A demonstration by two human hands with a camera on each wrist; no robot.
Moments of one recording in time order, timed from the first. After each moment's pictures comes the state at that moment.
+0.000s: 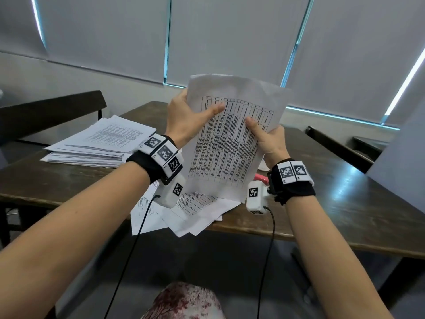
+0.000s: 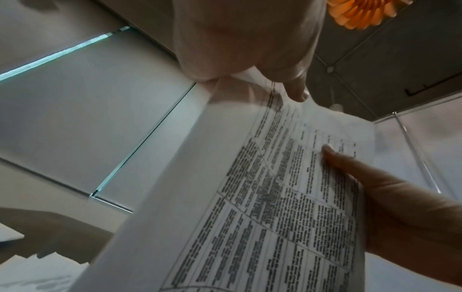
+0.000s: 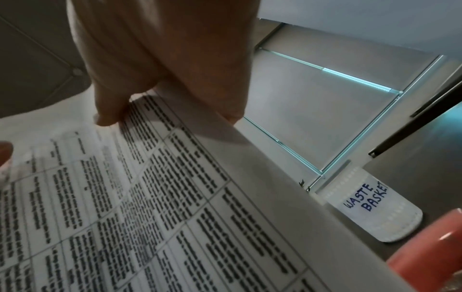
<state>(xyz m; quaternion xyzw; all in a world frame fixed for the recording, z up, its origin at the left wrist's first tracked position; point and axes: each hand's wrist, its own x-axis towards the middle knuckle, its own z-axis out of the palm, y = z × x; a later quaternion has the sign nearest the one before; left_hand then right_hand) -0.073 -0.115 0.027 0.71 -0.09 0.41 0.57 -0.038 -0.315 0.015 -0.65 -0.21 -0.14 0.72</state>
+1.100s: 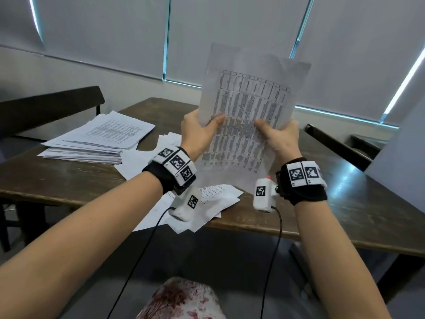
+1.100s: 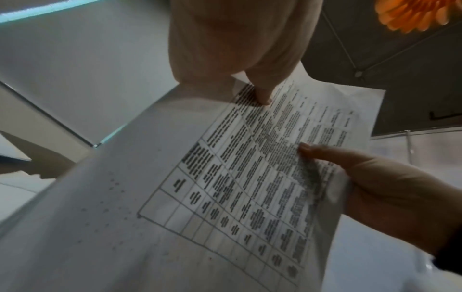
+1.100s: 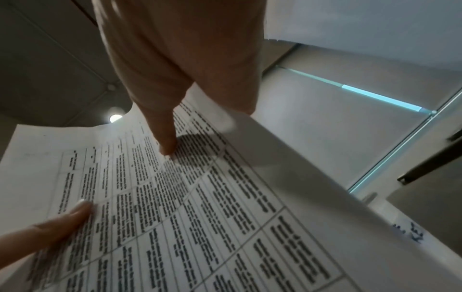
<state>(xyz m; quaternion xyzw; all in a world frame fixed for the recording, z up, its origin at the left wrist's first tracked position) -0.068 -0.145 -0.002 0.68 -0.05 0.35 0.65 -0.043 -0.334 0.021 -0.69 -0.14 -0.20 0.68</state>
